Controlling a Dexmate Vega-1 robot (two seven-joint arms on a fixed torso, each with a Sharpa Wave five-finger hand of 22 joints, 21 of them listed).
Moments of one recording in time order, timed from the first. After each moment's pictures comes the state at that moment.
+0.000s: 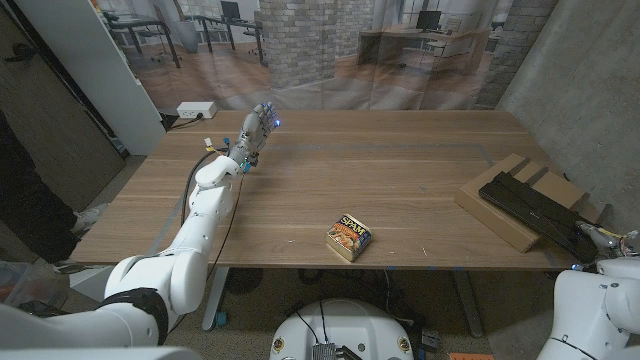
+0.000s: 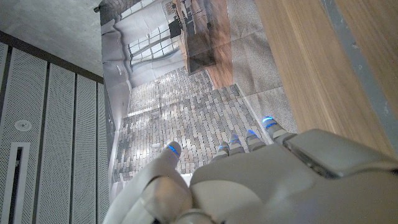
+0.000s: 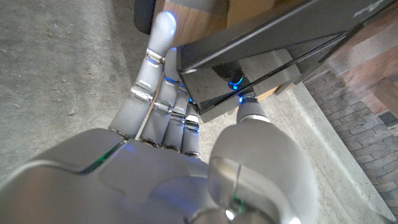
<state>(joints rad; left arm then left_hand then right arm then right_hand) 0.57 0.13 -0.12 -0.88 -0.18 -0.30 -0.52 0.05 0.08 0.42 0.16 0.29 -0.16 0.01 0.18 0.16 -0.14 -0.05 0.20 0.18 -0.17 -0.02 0.18 0.17 -0.17 0.01 0.41 0.18 -1.28 0.35 0.63 -2.34 -1.01 -0.72 0.44 0.82 -0.02 0.24 -0.14 0.24 0.63 0.17 0.23 0.29 0.78 0.08 0.70 0.56 0.96 -0.10 1.11 1.05 1.10 -0.13 0.80 0.49</state>
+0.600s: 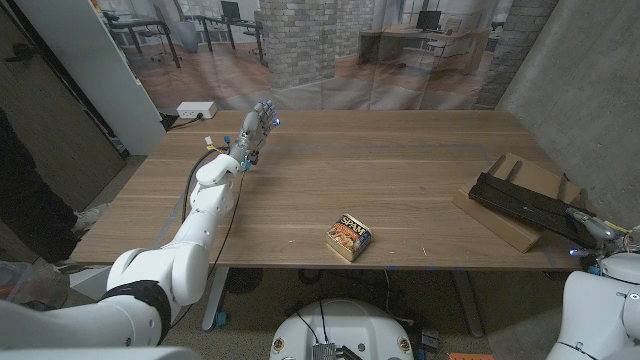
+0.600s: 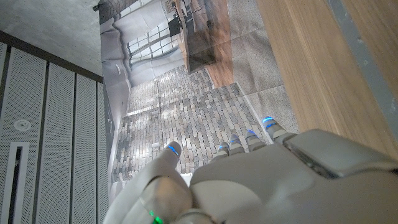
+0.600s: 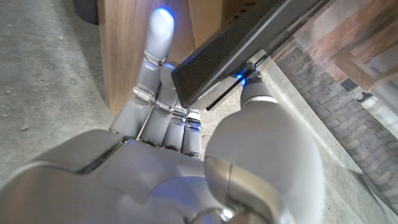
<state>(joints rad) 0.54 0.12 -0.13 -0.82 -0.16 -0.33 -0.53 0.05 0.08 0.42 0.16 0.29 -0.16 0.01 0.18 0.16 -0.14 -0.05 0.20 0.18 -0.17 -0.02 0.18 0.17 -0.17 0.01 0.40 0.18 -1.28 0.35 0.67 -2.34 -0.76 -0.64 0.32 0.99 -0.14 0.29 -0.10 0.21 0.76 0.14 0.25 0.35 0.84 0.08 0.78 0.61 1.02 -0.12 1.26 1.24 1.14 -0.21 0.94 0.51</state>
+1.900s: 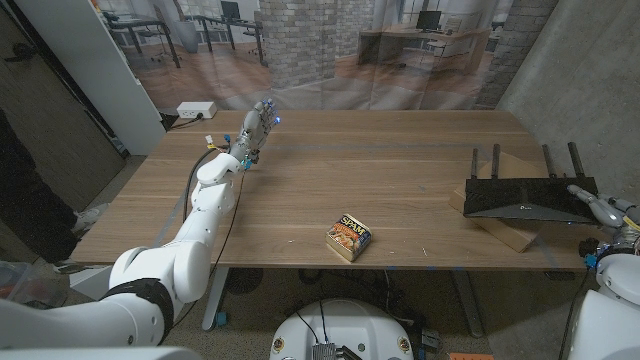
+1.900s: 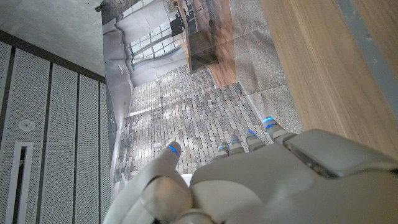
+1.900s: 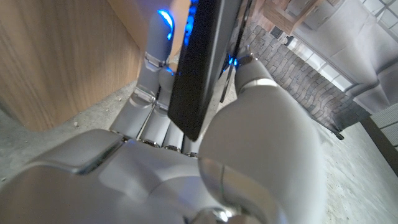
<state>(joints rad) 0.53 0.11 -0.15 -0.83 -0.15 -0.33 -0.53 0.05 0.08 0.42 0.16 0.29 -0.16 0.01 0.18 0.16 -0.14 -0.05 0.20 0.18 -0.17 -0.02 0.18 0.17 -0.17 0.01 0.40 0.18 -1.33 0.35 0.71 -2.29 -0.29 -0.31 0.11 1.07 -0.13 0.38 -0.15 0.19 0.84 0.13 0.28 0.42 0.86 0.09 0.79 0.63 1.03 -0.13 1.26 1.22 1.11 -0.20 1.00 0.49</state>
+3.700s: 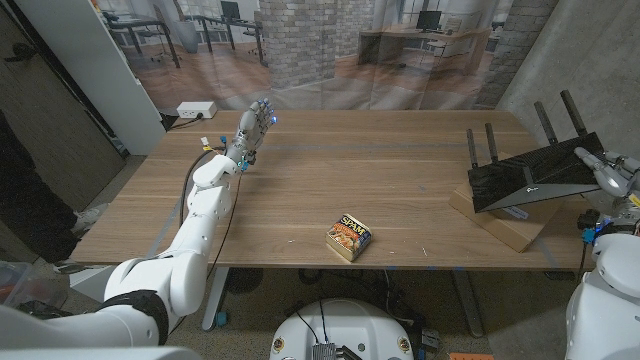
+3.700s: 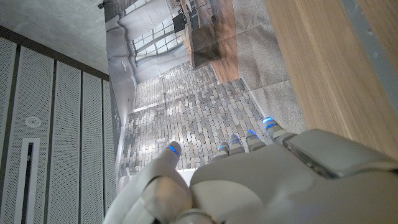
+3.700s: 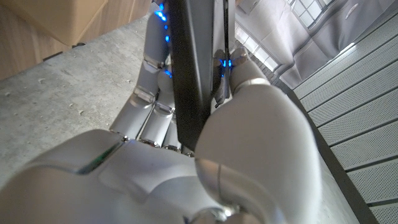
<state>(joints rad) 0.59 0.12 -0.13 -0.91 -0.19 -0.31 -0.52 0.05 0.08 0.42 0.16 0.29 -0.16 0.01 0.18 0.16 -0.14 -0.05 0.20 0.18 -0.17 -0.02 0.18 0.17 -0.17 0.01 0.38 0.18 -1.33 0.28 0.66 -2.25 -0.17 -0.05 0.04 1.10 -0.11 0.37 -0.14 0.19 0.87 0.14 0.29 0.48 0.86 0.09 0.80 0.64 1.03 -0.13 1.26 1.23 1.08 -0.18 1.06 0.46</state>
